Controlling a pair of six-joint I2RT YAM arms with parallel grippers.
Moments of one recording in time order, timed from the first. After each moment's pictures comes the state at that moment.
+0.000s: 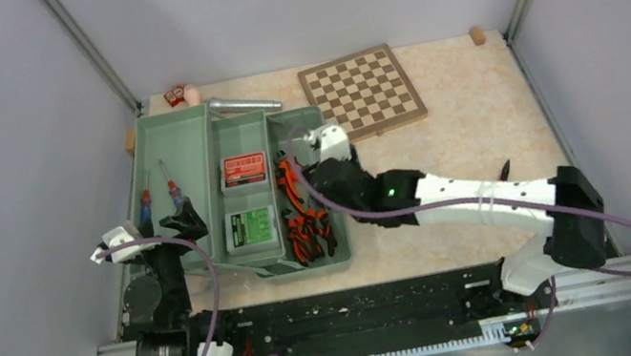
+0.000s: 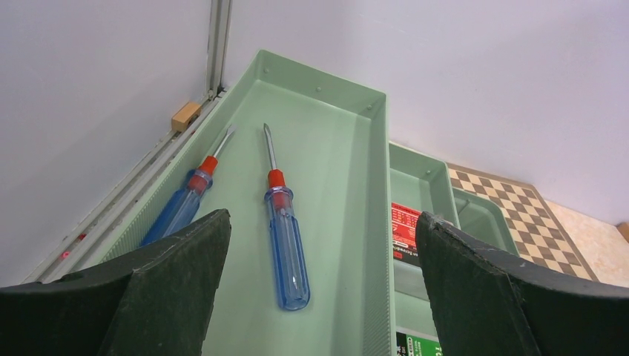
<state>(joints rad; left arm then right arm) -0.07 0.11 0.57 -0.32 -0.28 -0.29 1.18 1.51 1.23 -0.36 0.62 0.48</state>
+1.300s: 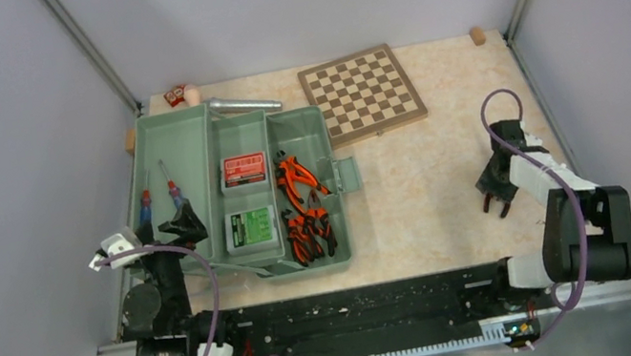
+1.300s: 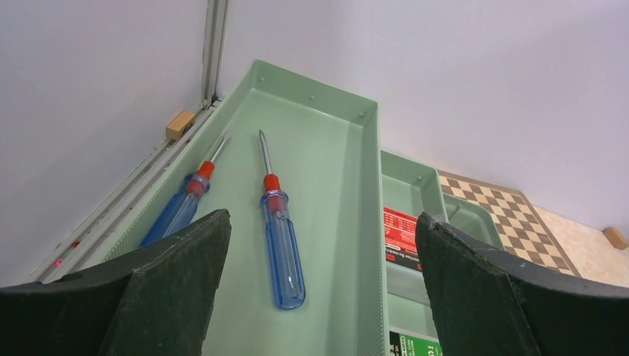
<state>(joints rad) -0.09 0.07 0.57 -0.32 -0.29 -0.29 -0.14 1.34 0.66 -0.50 0.23 0.59</state>
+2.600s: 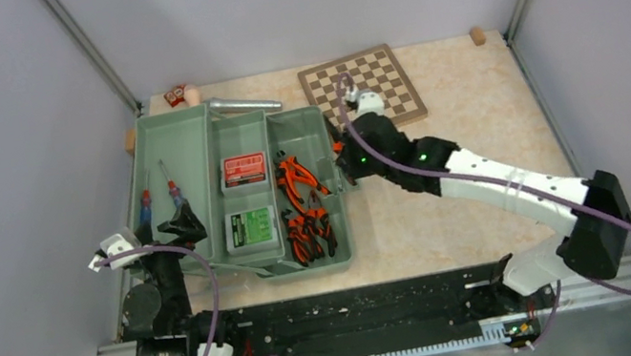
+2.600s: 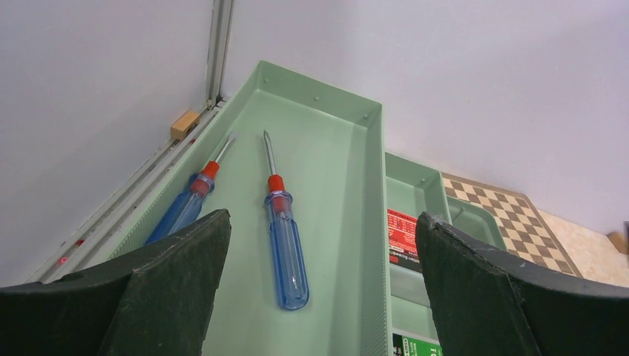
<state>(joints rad) -0.09 0.07 0.57 -0.32 -0.30 -0.29 0.85 1.34 1.18 -0.41 0.32 0.59</state>
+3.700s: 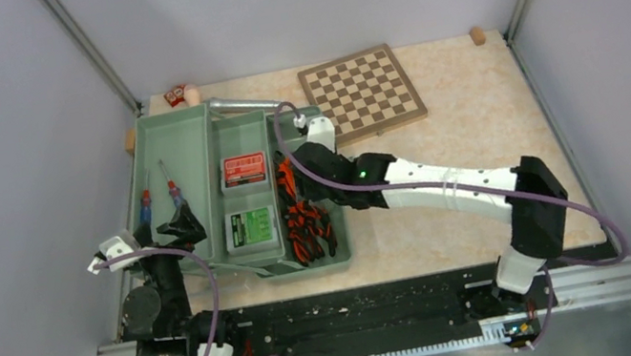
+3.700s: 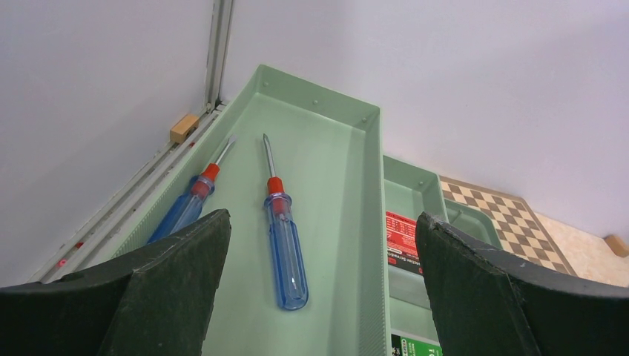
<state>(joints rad) -0.09 0.05 0.57 -0.32 -0.30 -0.29 1.09 1.70 1.43 -0.45 0.46 0.72</state>
